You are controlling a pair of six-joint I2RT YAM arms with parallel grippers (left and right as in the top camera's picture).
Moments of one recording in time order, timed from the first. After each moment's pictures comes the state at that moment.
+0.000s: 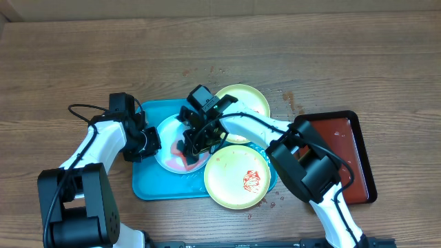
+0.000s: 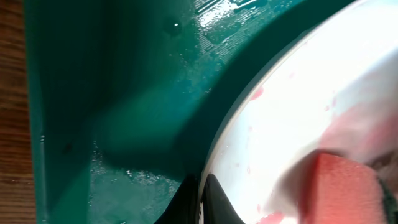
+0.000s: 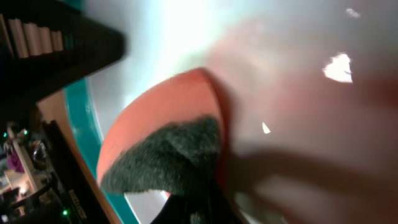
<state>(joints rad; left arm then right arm) 0.10 1.70 0.92 -0.72 0.19 -0.21 0.75 2.29 1.65 -0.72 -0.66 0.25</state>
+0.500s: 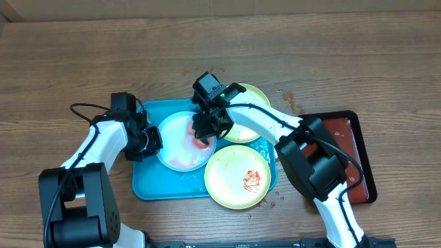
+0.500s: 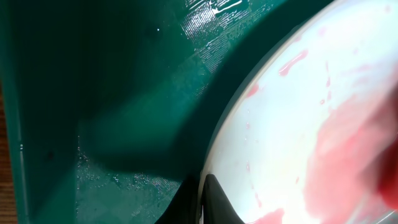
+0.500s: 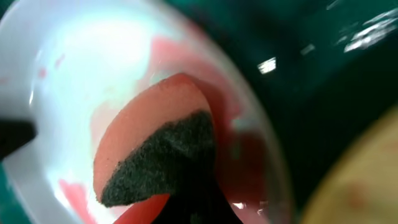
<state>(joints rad) 0.10 1.70 0.92 -0.71 0.20 -0.21 0.70 2.27 1.70 -0.74 -0.32 0.36</state>
